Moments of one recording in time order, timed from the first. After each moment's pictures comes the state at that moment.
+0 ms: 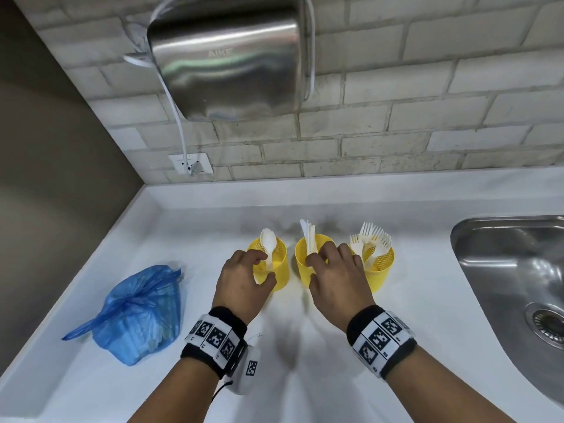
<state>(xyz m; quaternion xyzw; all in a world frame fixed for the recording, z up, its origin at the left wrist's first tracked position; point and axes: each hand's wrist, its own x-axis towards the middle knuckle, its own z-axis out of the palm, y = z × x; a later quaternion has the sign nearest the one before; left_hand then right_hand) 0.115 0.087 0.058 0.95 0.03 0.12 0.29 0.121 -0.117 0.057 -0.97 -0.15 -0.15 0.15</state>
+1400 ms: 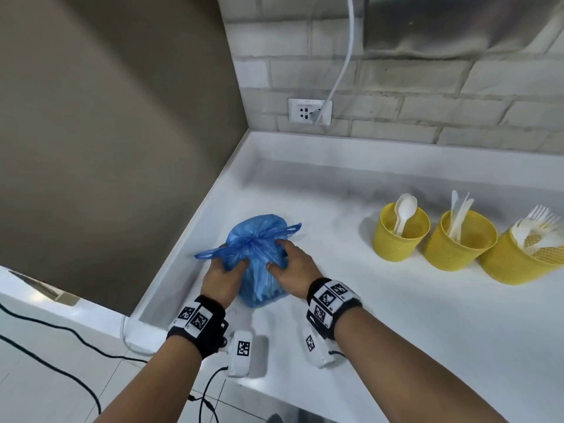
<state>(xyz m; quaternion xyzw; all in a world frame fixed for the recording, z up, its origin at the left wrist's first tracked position) 0.025 0.368 0.003 0.80 0.33 0.01 0.51 0.090 0.197 0.013 -0.83 -0.14 0.24 0.48</state>
